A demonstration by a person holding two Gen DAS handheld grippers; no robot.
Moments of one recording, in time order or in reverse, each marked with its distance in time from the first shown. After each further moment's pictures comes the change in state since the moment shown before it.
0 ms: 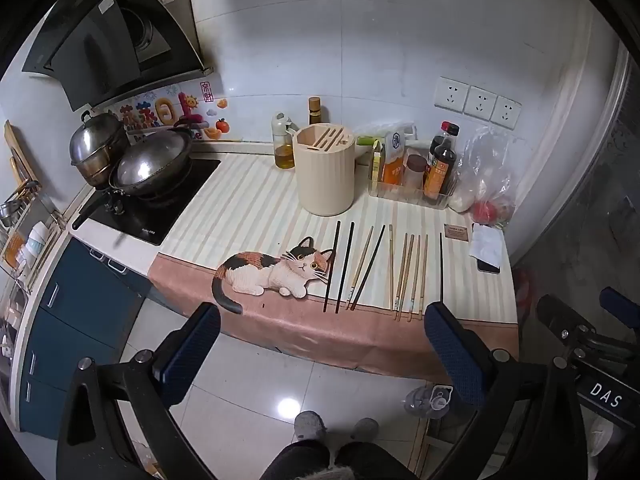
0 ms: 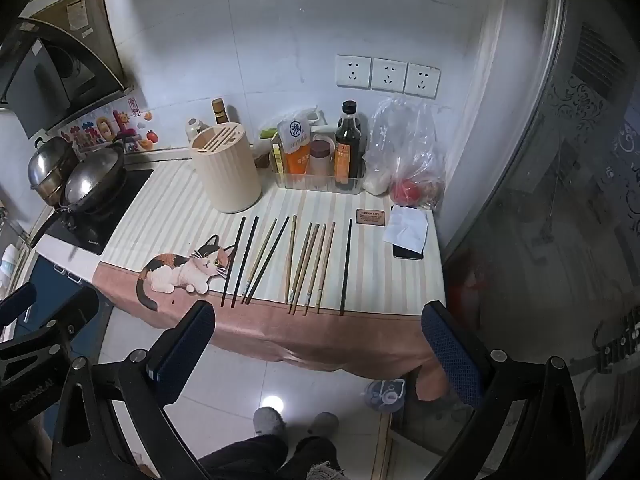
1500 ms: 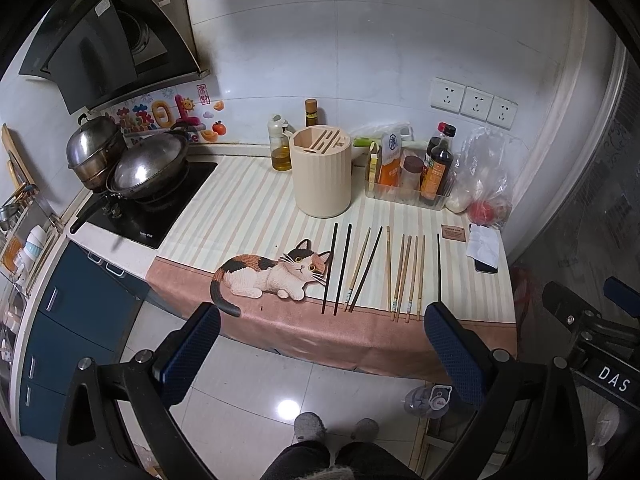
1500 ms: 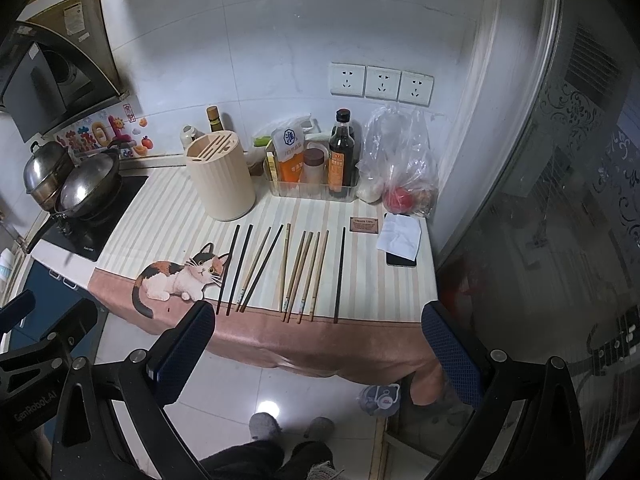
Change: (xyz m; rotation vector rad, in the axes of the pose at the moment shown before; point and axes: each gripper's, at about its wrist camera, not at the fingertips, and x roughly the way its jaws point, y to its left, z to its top) left arm -0.005 -0.003 0.005 -0.005 -0.002 -0.013; right arm -0.005 -0.006 0.010 -0.001 -0.009 -0.012
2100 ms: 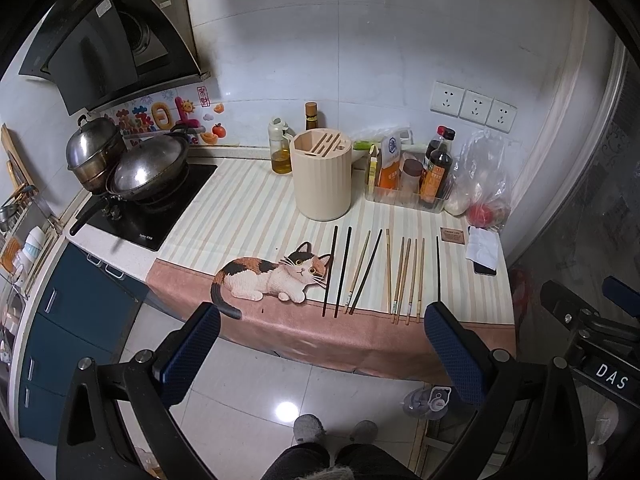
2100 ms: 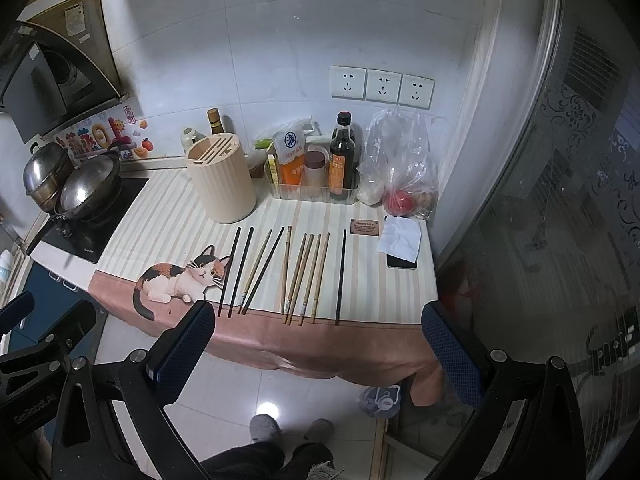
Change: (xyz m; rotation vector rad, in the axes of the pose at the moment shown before) left arm 0.000 -0.007 0.005 0.012 -0.005 0.002; right arm -0.001 0.001 0.006 -0.002 -0.001 -0.002
